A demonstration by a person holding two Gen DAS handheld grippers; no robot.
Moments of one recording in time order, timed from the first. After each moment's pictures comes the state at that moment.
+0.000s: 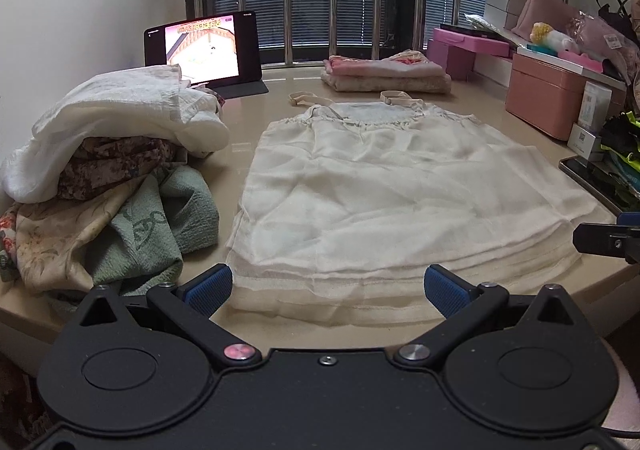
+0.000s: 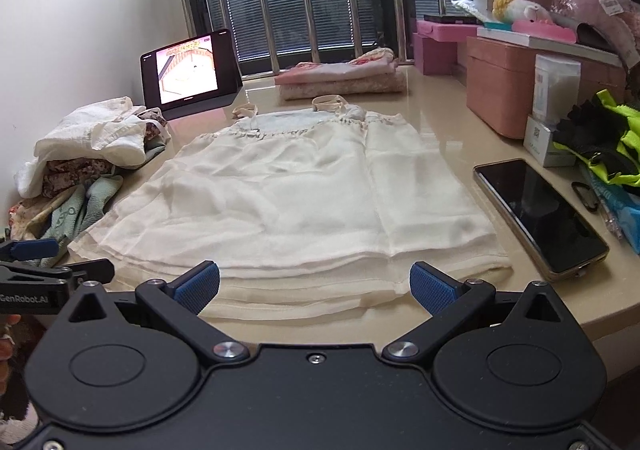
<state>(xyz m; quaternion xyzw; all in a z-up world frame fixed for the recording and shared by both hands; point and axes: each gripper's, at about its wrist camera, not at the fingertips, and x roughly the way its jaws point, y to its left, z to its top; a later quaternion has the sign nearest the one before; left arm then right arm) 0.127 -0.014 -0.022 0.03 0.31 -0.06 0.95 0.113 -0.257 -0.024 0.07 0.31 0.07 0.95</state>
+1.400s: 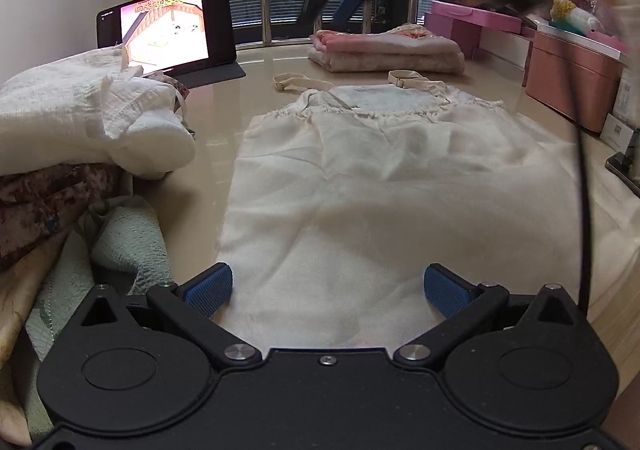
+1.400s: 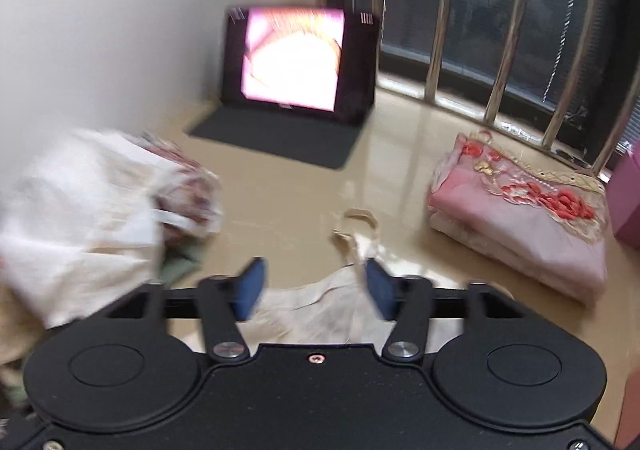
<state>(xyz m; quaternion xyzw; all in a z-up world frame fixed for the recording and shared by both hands) 0.240 0.004 -0.056 0.04 0.34 -0.10 0.94 0.489 -0.092 0.045 -0.11 0.40 0.24 0.88</state>
